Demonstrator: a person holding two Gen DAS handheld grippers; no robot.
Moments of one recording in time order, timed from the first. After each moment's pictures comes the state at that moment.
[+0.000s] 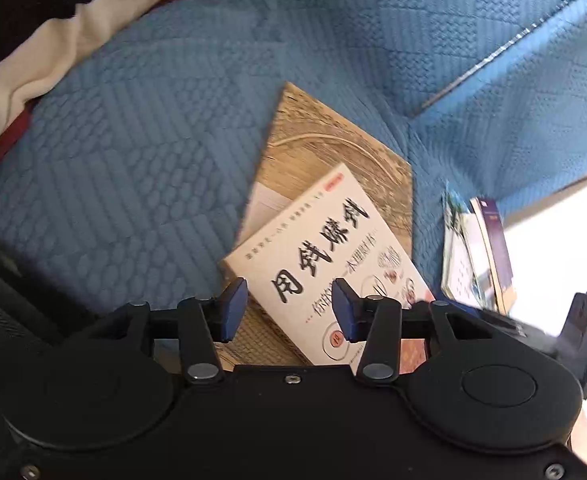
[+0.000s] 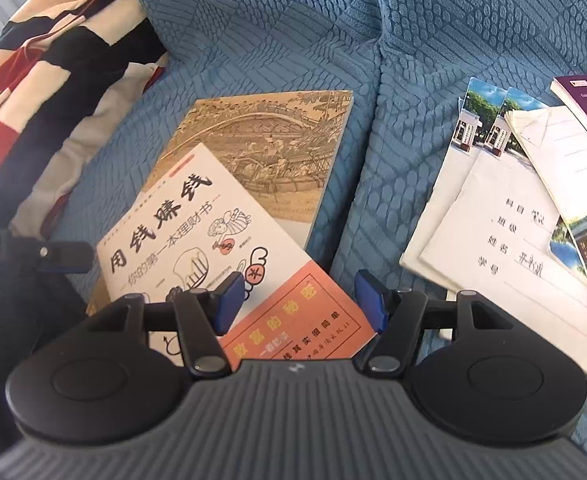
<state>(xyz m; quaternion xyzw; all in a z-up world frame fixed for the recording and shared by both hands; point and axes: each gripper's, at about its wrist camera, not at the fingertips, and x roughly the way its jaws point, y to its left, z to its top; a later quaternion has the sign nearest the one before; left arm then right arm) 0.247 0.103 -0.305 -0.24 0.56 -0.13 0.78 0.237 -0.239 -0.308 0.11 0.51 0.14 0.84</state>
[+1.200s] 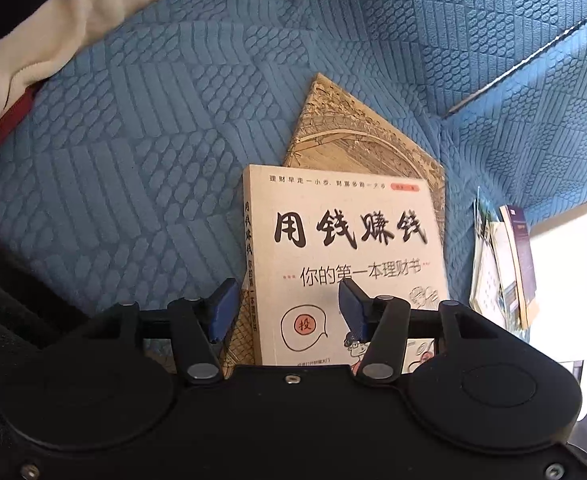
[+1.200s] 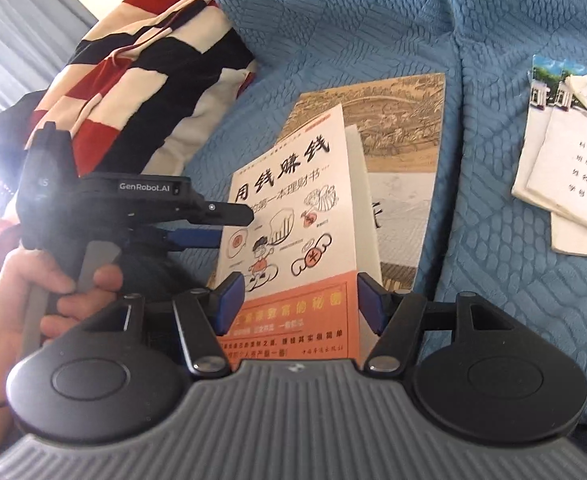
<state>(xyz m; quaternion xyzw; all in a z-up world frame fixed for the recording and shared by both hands) 0.259 0.093 -0.327 -0.23 0.57 -0.10 0.78 0.182 -0.204 -0.290 0.18 0.47 0.21 0.84</state>
